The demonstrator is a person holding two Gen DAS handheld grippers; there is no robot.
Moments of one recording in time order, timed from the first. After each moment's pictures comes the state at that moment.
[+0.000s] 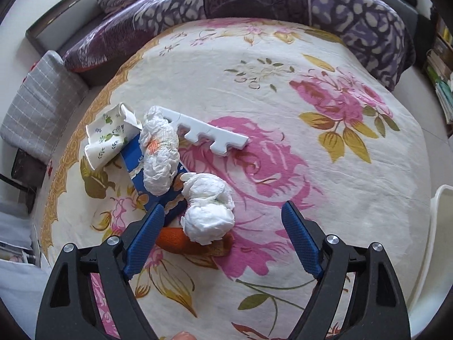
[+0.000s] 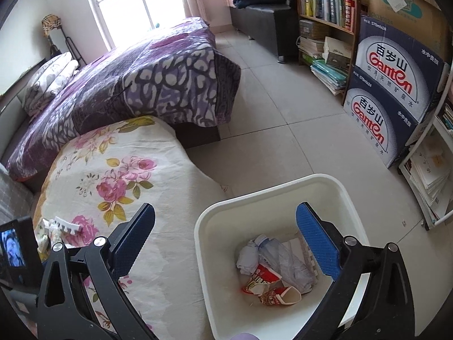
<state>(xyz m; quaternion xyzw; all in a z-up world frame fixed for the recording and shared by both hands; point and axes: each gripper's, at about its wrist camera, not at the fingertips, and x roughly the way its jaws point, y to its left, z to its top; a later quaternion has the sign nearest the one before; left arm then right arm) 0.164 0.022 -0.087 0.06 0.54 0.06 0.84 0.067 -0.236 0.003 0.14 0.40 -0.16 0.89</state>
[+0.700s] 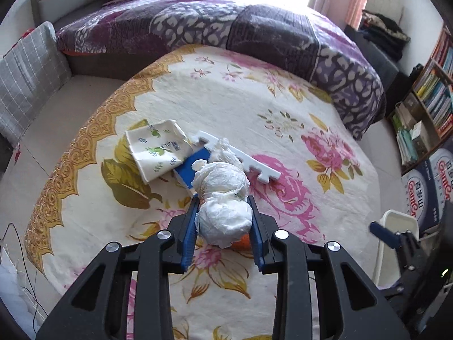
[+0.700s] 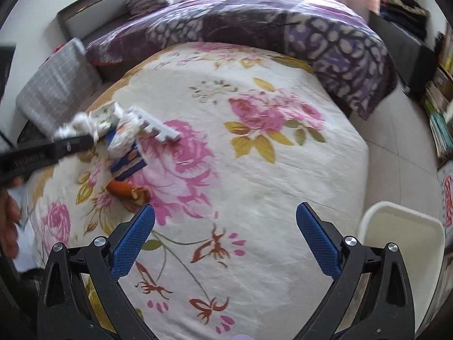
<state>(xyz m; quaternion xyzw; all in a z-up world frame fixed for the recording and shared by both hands) 0.135 0.136 -0.006 -0.07 0.49 -0.02 0.87 0.107 -0.053 -0.054 -0.06 0.47 0.14 0.87</state>
